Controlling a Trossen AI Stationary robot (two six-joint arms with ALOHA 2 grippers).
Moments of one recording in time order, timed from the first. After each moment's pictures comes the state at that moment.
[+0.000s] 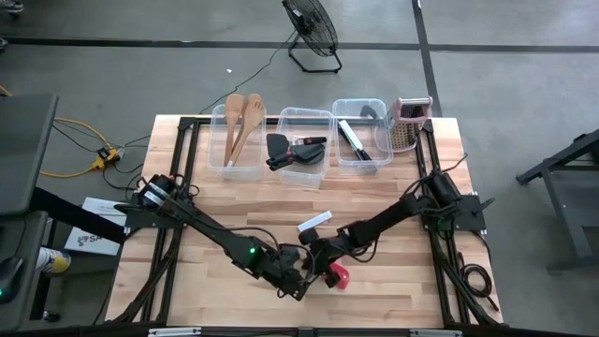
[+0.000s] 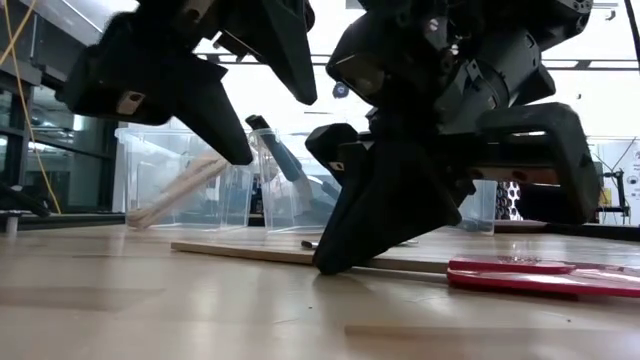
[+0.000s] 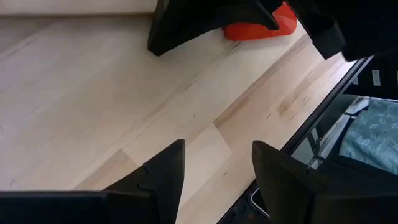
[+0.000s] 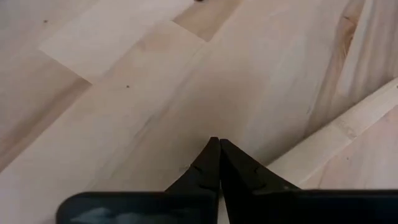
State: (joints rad) left arm -0.52 1.92 1.41 -0.41 -0.09 -1.50; right arm 0.33 2.05 1.06 0.16 0.00 -0.24
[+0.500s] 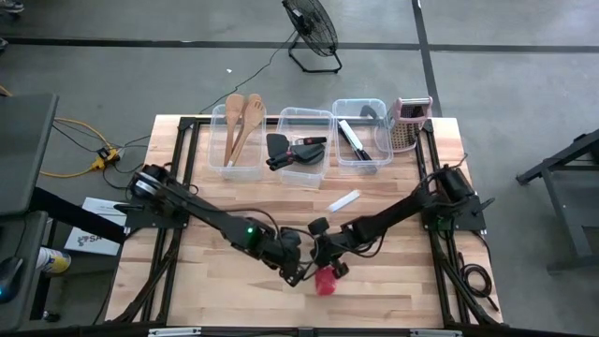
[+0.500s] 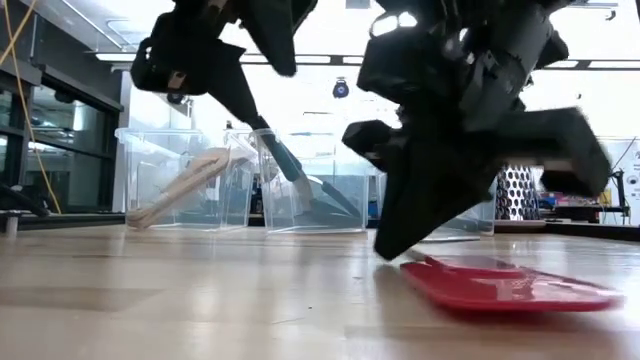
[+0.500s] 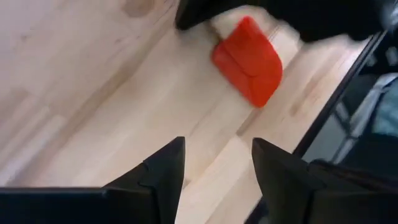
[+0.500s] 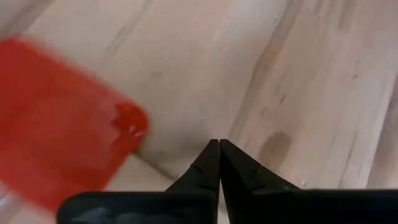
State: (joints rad) left arm -0.43 1.82 1.41 -0.55 -0.04 -1.25; right arm 0.35 1.94 1.06 -0.06 0.06 -0.18
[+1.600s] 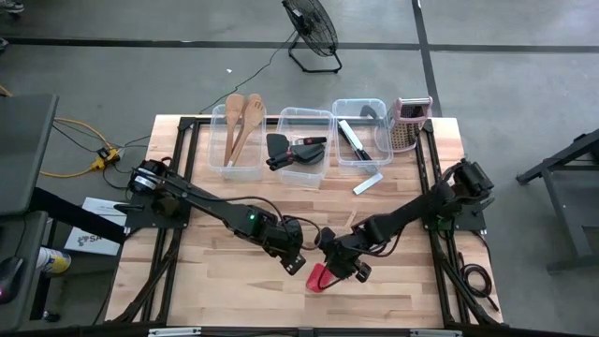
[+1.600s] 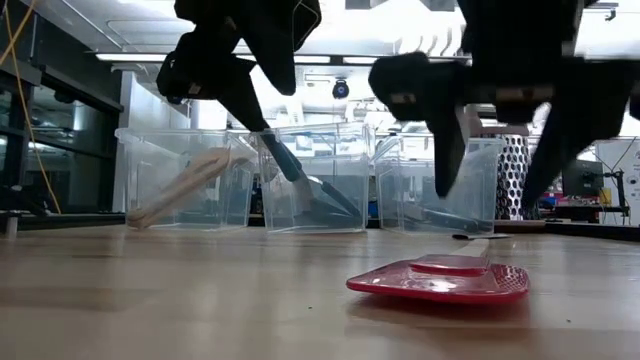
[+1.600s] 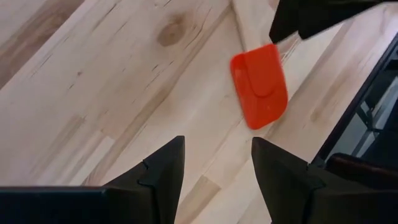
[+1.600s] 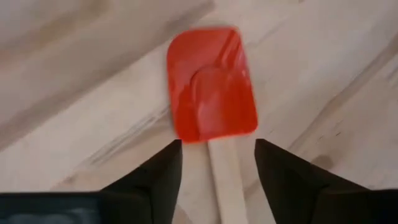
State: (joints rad) left arm -0.35 1.79 1.41 -0.64 -0.01 -1.11; right arm 0.41 1.77 1.06 -0.29 -0.10 -0.47
